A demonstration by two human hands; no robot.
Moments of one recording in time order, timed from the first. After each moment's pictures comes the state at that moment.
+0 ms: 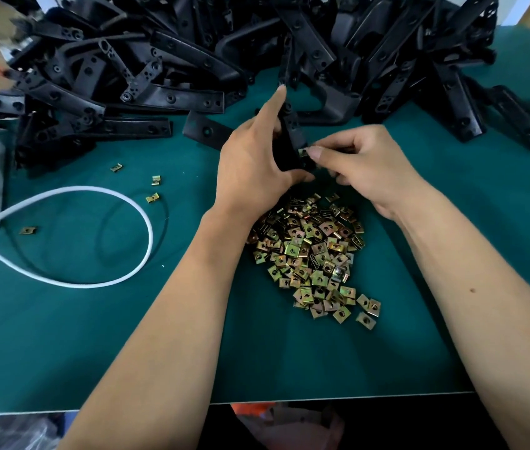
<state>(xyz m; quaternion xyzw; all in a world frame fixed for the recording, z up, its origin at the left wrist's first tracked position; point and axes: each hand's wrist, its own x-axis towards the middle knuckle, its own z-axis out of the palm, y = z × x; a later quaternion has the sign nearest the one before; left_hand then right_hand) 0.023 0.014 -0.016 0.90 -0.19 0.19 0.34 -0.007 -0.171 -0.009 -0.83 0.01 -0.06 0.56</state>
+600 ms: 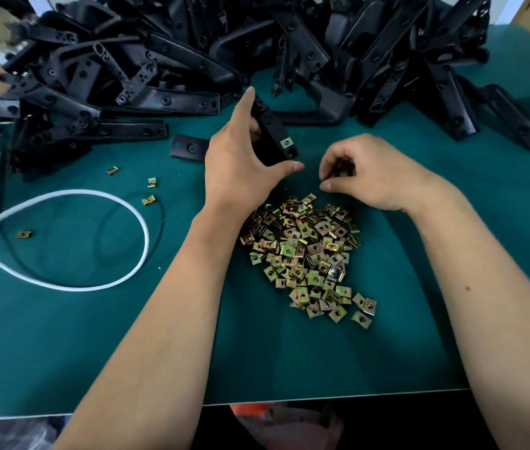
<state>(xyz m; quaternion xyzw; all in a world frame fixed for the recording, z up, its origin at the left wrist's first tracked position) 0.027 0.021 -0.022 0.89 -0.12 0.19 0.39 -0.008 -0.195 0.000 -0.95 -0.10 0.01 0.30</state>
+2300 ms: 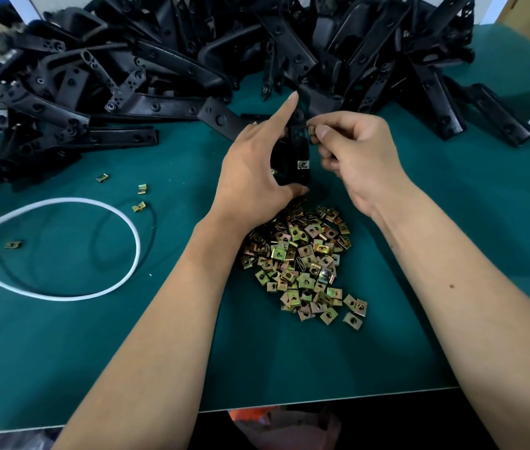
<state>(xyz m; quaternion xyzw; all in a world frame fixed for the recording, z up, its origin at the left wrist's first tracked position) 0.019 0.006 -0.022 0.87 -0.29 0.18 0.36 -0.003 -0.167 -0.006 -0.70 0.04 -0.14 0.70</state>
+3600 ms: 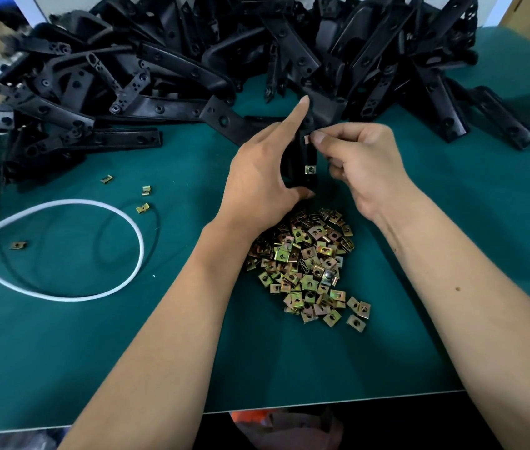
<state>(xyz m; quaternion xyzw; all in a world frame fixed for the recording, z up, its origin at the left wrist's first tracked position) 0.012 0.000 -0.018 0.86 -0.30 0.18 0.37 -0.004 -0.169 -0.010 -0.68 0.06 -0.11 0.72</state>
